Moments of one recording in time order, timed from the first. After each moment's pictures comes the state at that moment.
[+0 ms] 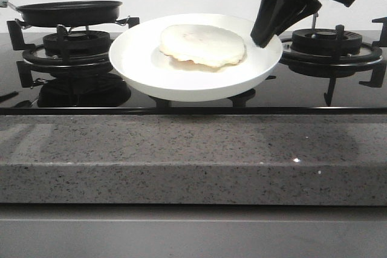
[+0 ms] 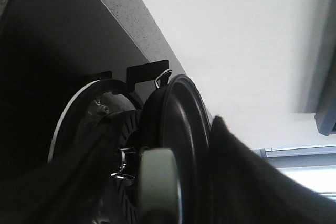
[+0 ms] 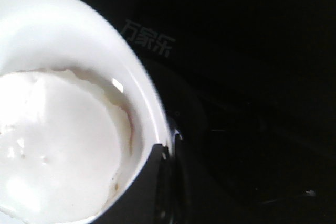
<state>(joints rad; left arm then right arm) 0.41 2.00 -1.47 -1.59 1.12 0.72 0.31 1.64 -1.37 0.40 0.85 -0.19</state>
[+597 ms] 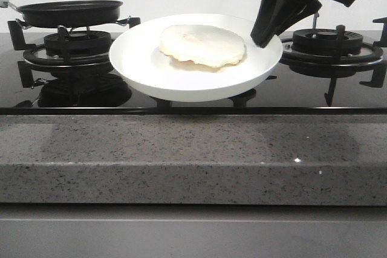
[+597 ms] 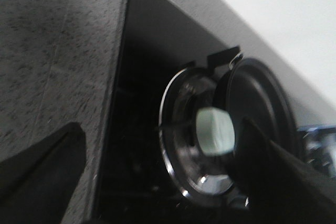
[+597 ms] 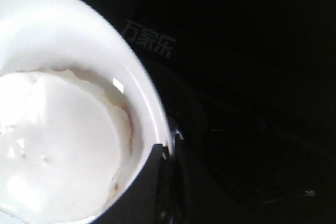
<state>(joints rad) 0.53 1.89 -1.69 -1.01 1.20 0.52 0.31 1.64 -1.37 0.40 0.85 -0.19</state>
